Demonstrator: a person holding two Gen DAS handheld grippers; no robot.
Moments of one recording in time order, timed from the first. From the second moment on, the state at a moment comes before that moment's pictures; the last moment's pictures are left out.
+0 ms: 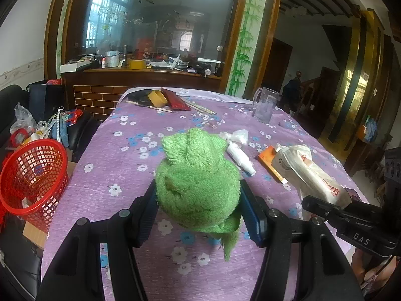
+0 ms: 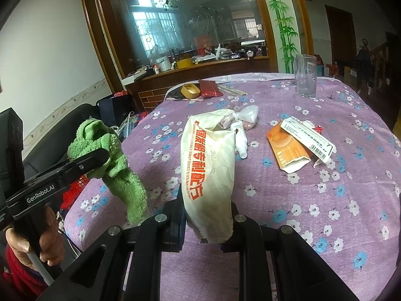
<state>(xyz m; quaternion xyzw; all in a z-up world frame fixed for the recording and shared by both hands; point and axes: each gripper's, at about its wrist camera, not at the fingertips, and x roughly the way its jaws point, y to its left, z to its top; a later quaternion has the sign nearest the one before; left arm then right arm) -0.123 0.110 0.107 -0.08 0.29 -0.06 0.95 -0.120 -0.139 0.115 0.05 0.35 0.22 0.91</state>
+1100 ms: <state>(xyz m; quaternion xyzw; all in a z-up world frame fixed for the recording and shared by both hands) -0.139 0.241 0.144 -0.12 0.25 0.06 0.96 -0.076 -0.039 0.133 0.00 0.37 0.33 0.87</state>
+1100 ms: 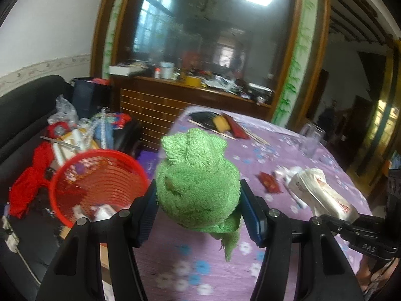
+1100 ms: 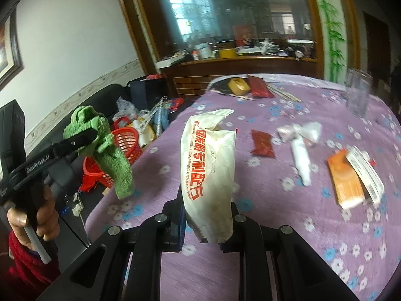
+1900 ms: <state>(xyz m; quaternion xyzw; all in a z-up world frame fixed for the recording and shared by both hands) -0.140 0.402 0.107 -0.15 0.28 0.19 0.93 -0.039 0.217 0.145 -0.09 0.38 0.46 0.79</state>
